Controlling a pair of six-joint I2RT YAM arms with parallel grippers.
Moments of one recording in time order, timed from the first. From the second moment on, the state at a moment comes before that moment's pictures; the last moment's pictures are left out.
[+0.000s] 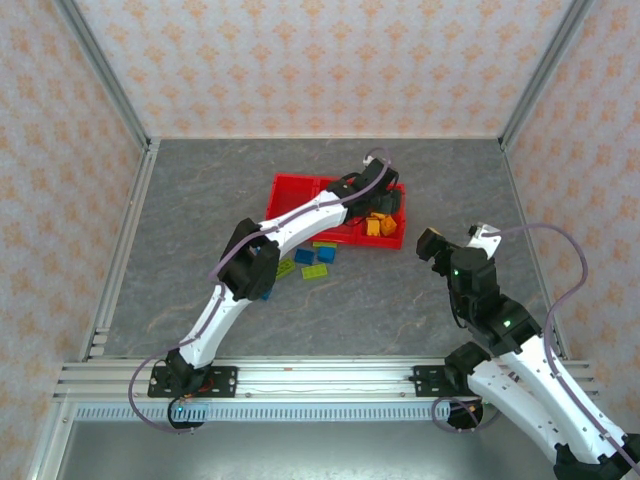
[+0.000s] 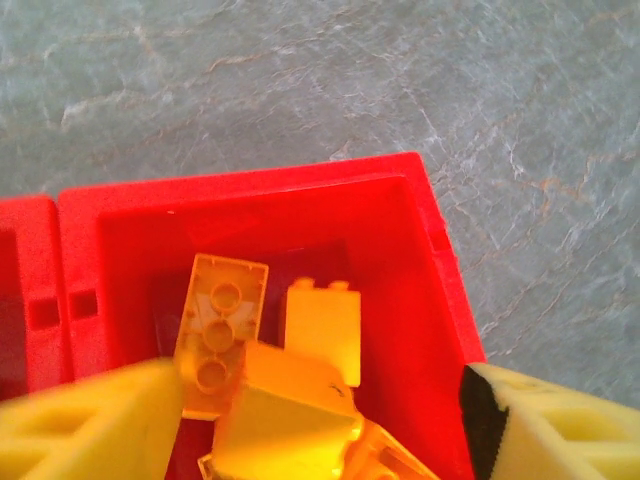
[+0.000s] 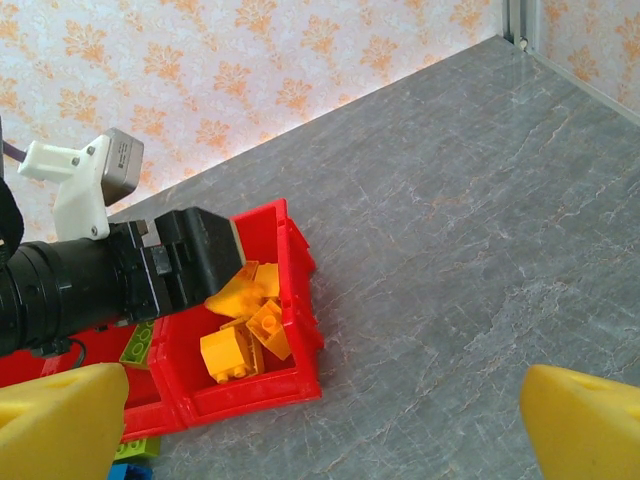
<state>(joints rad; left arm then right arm) -0.75 2.38 2.15 -0.54 -0.17 -0.52 0.53 0.54 0.65 -0.56 0.54 0.64</state>
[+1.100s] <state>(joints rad) -0.84 1.71 1.24 -0.58 -0.28 -0.36 0.53 0.55 0.65 -0.56 0.54 0.64</state>
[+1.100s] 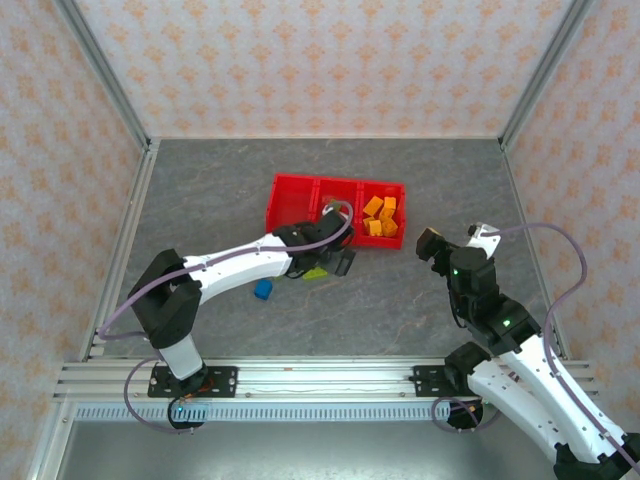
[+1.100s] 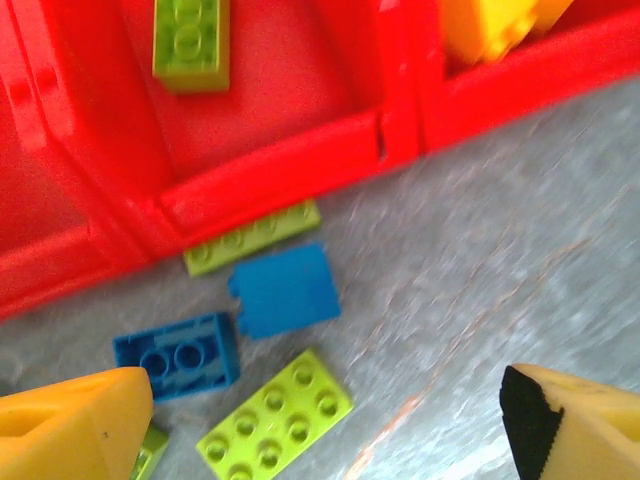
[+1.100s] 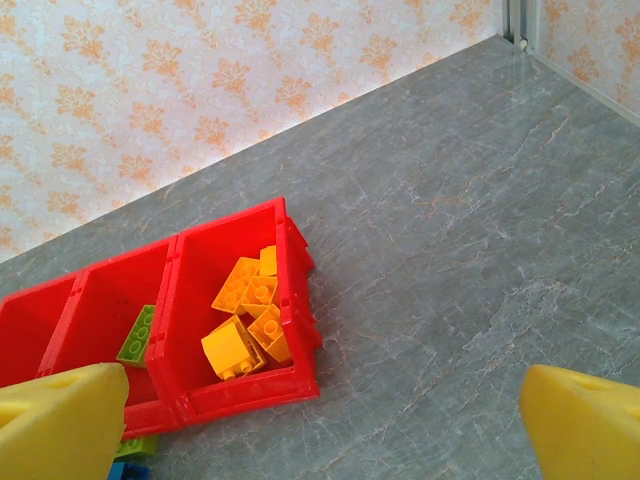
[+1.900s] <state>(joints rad) -0.76 1.81 1.10 -0.57 -0.18 -0.36 0.53 0.55 0.65 -0.56 0.54 0.64</state>
